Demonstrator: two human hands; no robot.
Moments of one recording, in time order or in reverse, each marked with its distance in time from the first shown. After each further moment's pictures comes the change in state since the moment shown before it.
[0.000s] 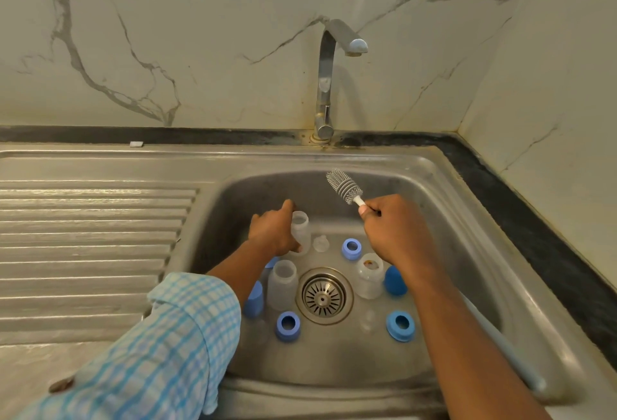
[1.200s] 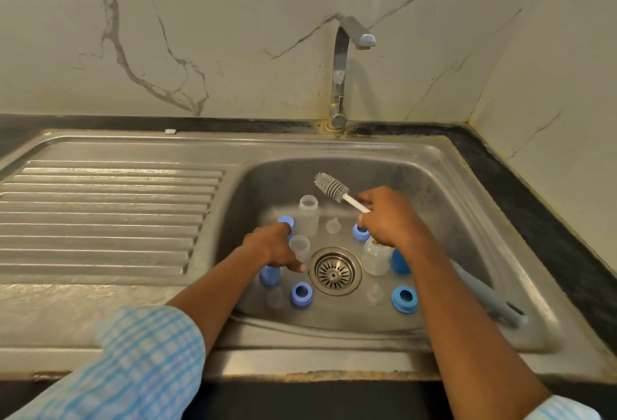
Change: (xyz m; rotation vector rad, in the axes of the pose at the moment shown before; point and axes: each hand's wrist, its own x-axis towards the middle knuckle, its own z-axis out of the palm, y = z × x) left_hand -0.086 -0.012 -0.014 0.001 -0.289 -0.186; right_hand -0.018 -0.013 -0.003 -0.036 -0.269 -0.013
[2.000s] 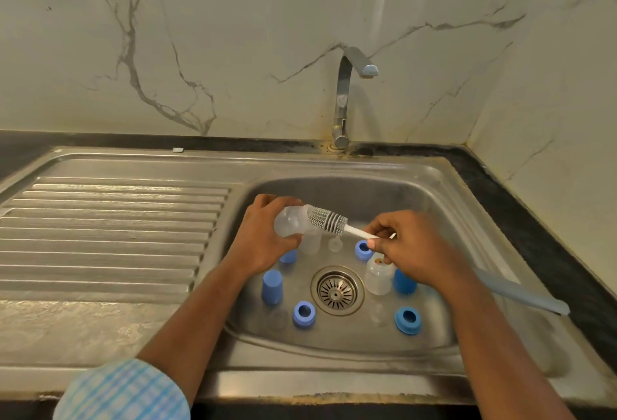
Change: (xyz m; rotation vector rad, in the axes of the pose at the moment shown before) left_hand -0.034 -0.011 -0.033 -0.498 0.622 0.412; right_hand -0.030 0.013 -0.023 0.091 0.020 -0.184
